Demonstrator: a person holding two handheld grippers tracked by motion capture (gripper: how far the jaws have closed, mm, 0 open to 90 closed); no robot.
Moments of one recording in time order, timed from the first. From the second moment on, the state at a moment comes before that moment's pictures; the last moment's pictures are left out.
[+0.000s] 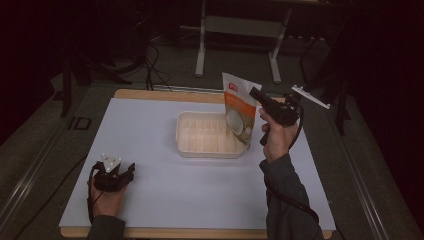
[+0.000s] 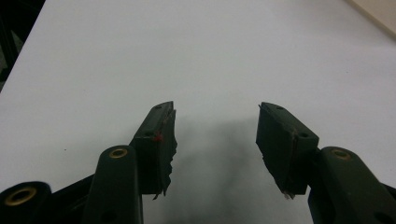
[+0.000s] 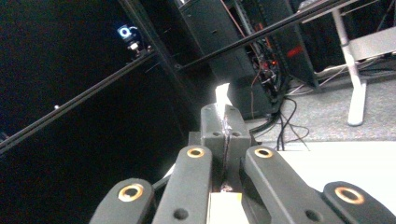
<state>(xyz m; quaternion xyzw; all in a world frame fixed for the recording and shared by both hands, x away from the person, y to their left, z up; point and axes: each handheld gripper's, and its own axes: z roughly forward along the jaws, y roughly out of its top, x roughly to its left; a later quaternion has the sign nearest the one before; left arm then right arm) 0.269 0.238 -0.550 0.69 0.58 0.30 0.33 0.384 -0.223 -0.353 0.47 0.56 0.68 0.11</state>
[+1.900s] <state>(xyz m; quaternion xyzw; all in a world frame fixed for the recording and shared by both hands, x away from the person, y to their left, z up) 0.267 0.237 -0.550 0.69 0.58 0.30 0.33 0.424 -0.210 -0.397 0.54 0.57 0.60 0.15</state>
